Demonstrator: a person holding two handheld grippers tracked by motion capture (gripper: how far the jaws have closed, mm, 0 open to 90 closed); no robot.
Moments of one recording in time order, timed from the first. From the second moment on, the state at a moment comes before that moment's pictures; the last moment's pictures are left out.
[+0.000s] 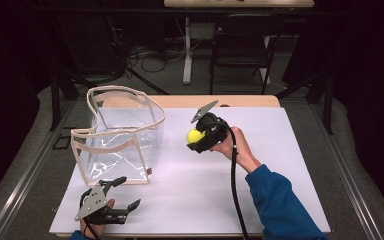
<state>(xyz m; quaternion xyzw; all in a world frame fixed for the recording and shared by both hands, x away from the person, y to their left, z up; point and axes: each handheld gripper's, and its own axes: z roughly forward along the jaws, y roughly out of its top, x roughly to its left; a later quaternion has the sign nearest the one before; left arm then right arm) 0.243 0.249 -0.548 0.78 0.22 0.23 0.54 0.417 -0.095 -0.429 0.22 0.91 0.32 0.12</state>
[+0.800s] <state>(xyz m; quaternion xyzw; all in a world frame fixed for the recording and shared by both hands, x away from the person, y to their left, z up) 0.243 0.250 -0.548 0.78 0.22 0.23 0.54 0.428 -0.084 -0.400 0.21 0.91 0.32 0.13</state>
